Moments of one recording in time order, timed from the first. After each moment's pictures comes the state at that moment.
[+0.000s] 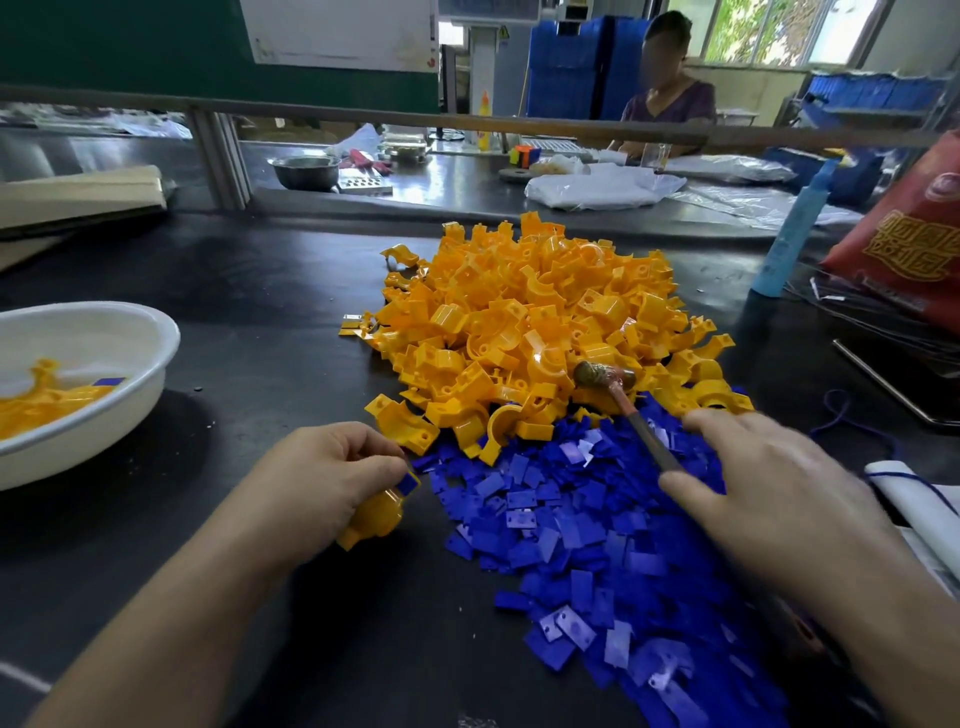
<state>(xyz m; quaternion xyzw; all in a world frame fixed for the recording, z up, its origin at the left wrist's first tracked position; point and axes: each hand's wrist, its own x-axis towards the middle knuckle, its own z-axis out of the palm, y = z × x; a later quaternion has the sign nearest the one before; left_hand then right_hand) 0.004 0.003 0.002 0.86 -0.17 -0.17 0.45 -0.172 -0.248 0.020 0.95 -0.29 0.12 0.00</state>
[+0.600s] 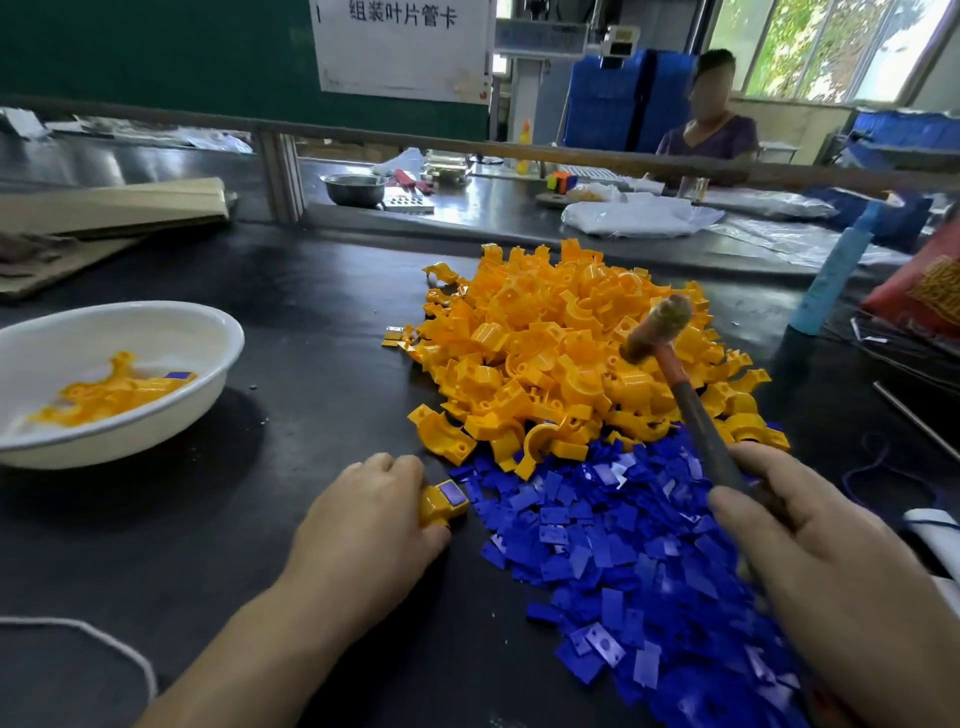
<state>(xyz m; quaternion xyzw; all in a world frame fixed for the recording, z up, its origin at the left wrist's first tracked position) -0.019 0.001 -0.015 0.96 -0.25 0.01 0.13 -0.193 -0.200 0.045 0.89 -0.25 0.20 -0.34</state>
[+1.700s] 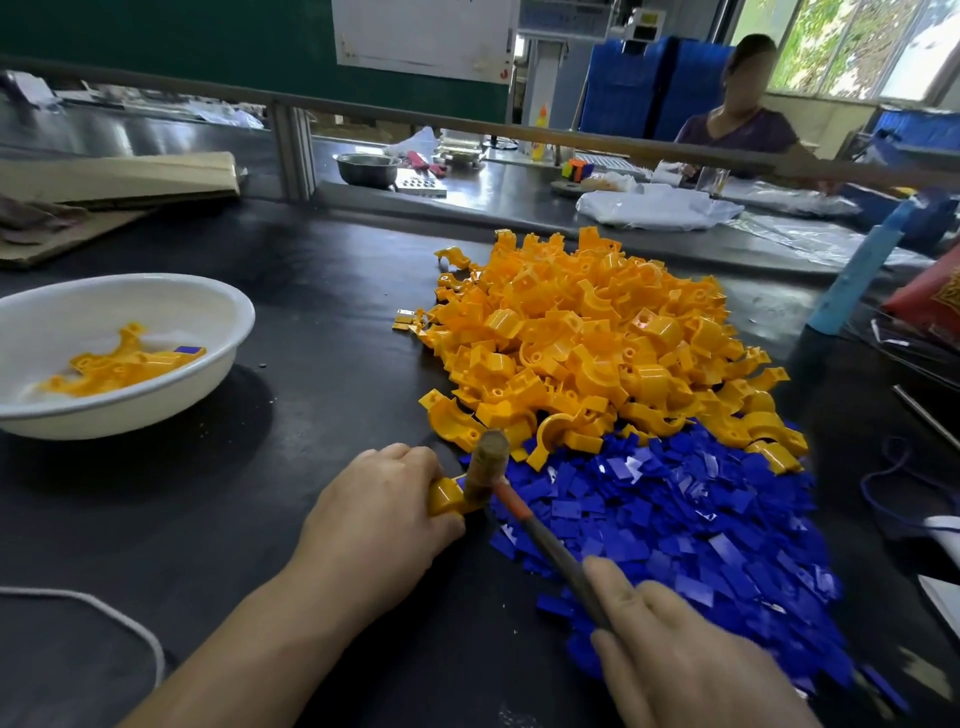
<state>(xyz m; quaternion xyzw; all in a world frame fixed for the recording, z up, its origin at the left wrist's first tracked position) -0.018 0.004 -0.021 0.95 -0.26 0.01 0.19 -0.189 -0.144 0.009 0.99 -0.08 0.09 -0.10</state>
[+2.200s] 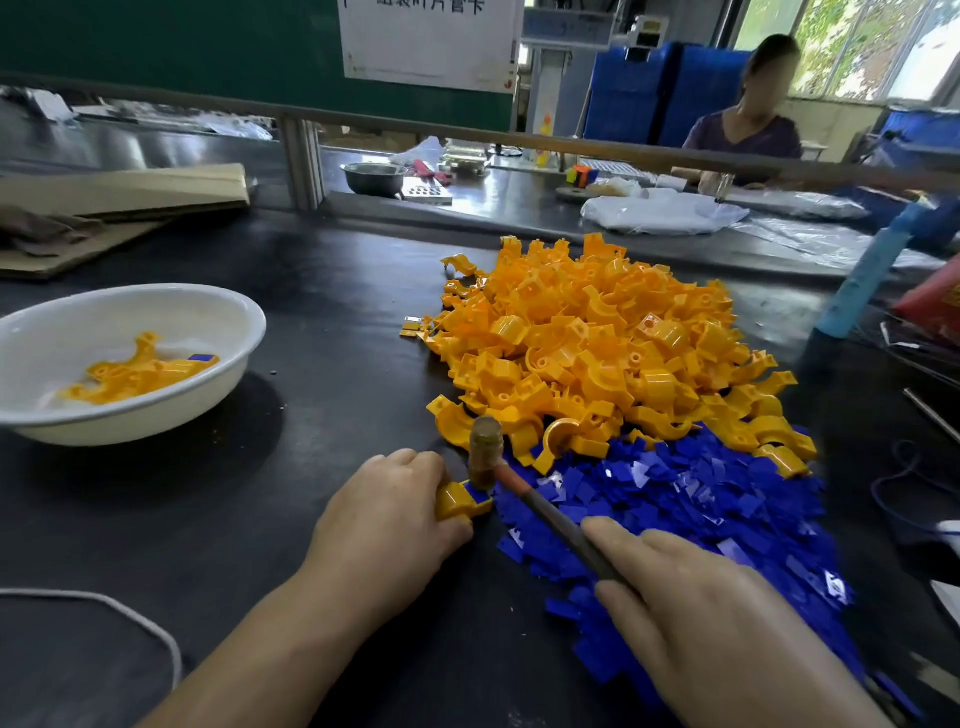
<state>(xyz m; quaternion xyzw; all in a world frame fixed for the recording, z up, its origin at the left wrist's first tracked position) -0.017 0.004 -0.022 0.95 -0.26 0.00 0.19 -0.174 -0.159 0.026 0.99 -0.07 0.03 -0.13</state>
